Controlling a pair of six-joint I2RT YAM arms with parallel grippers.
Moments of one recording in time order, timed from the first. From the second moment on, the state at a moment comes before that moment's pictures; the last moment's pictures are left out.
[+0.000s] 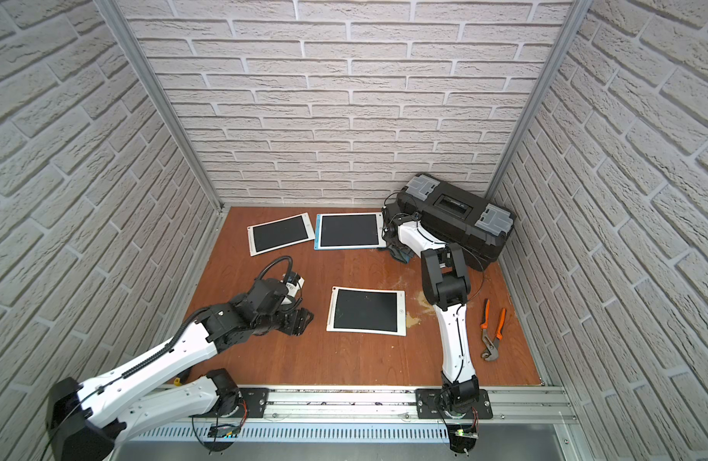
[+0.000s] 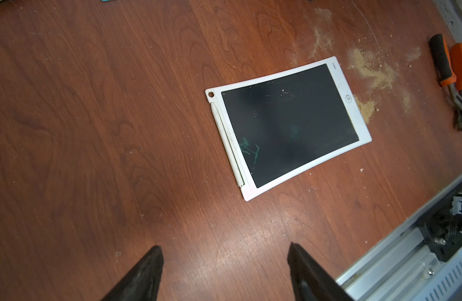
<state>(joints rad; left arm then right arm) -0.80 0.96 0.74 -0.68 -0.04 -0.39 0.21 2.29 1.84 -0.72 0.40 0.90</state>
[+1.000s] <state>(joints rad) -0.81 1.07 0.72 -0.63 -0.04 -0.42 0.19 2.10 1.65 -0.93 0.61 0.88</state>
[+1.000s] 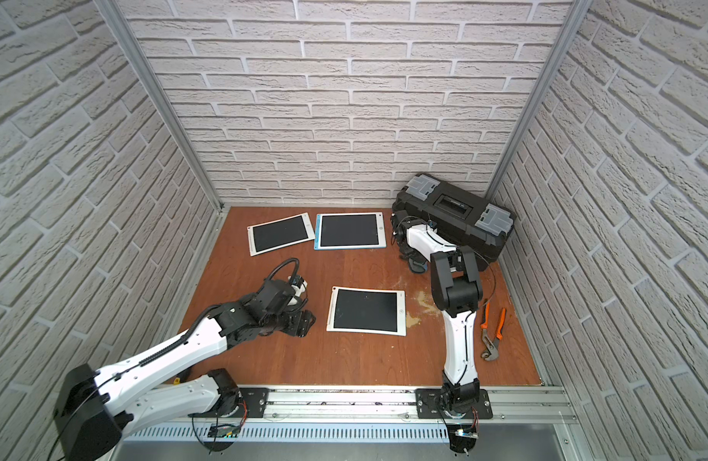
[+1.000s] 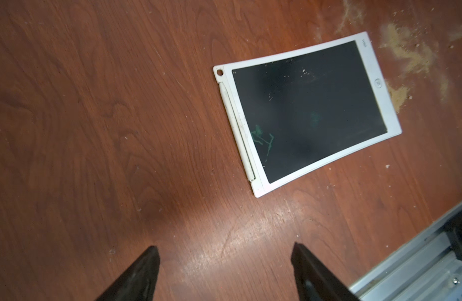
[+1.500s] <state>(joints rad) -0.83 1.38 0.76 -0.48 -0.04 -0.42 0.64 1.69 1.40 -1.04 0.76 0.63</state>
